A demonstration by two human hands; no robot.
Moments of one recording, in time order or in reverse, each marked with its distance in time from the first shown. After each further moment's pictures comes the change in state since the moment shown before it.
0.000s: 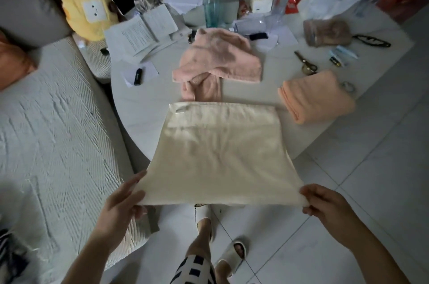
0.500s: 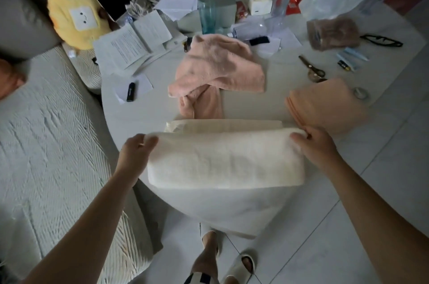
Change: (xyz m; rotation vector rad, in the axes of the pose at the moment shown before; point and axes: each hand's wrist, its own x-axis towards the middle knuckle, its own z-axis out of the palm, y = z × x) left_hand 0.173 0.088 0.059 0.712 0.179 0.232; right_hand 0.163 -0.113 0.045 -0.680 0.329 -0.304
